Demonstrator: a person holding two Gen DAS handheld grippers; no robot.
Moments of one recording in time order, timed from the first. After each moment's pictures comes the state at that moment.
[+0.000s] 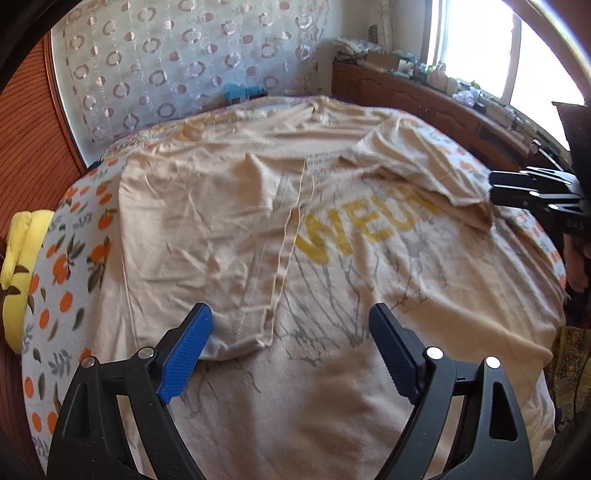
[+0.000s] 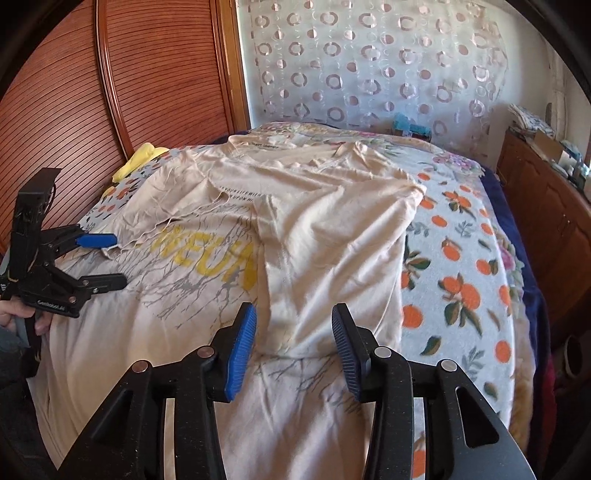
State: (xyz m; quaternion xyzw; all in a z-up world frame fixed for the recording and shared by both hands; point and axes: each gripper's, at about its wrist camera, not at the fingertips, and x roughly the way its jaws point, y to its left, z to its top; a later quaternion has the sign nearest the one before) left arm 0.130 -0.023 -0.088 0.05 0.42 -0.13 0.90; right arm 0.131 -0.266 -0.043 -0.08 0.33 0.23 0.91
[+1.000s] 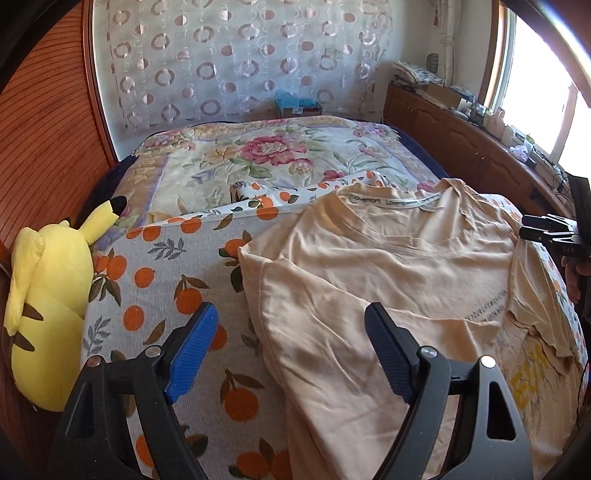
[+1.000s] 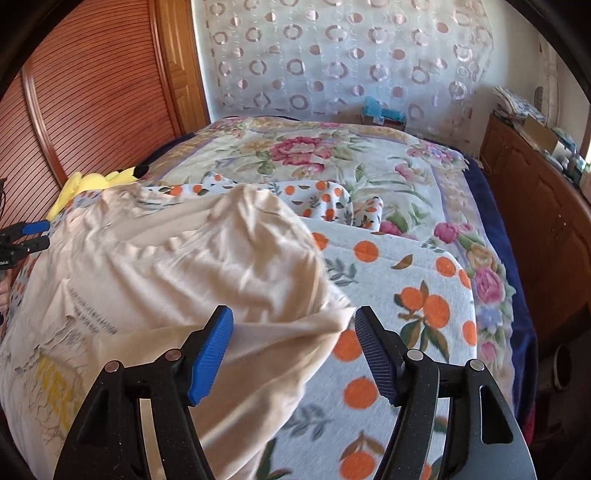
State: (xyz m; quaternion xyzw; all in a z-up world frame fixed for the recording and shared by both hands) left arm 0.307 0.102 -0.078 0.00 0.42 -0.06 0.91; right arm 0.349 -0.267 -0.038 -0.07 0.37 0.18 0.91
